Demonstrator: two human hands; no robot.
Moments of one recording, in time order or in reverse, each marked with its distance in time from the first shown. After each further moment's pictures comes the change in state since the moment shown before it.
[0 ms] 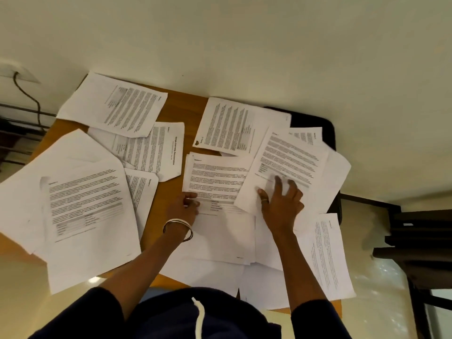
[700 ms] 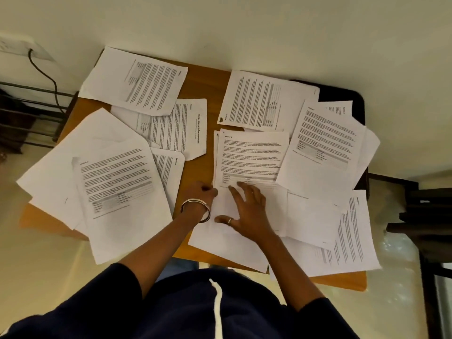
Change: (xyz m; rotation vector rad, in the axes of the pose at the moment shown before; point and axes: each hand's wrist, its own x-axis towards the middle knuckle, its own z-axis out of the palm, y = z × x) left_hand -0.009 0.006 -0.035 0.315 -0.087 -0.037; right_hand -0.095 -0.082 0.030 0.030 -0.408 -0.456
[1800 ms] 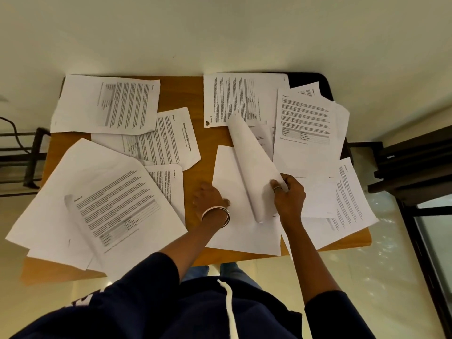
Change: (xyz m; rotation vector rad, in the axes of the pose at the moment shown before) left_hand 0.017 -0.011 0.021 0.709 -0.039 0.075; right_hand -0.017 -0.006 -0.039 0.771 0.686 0.770
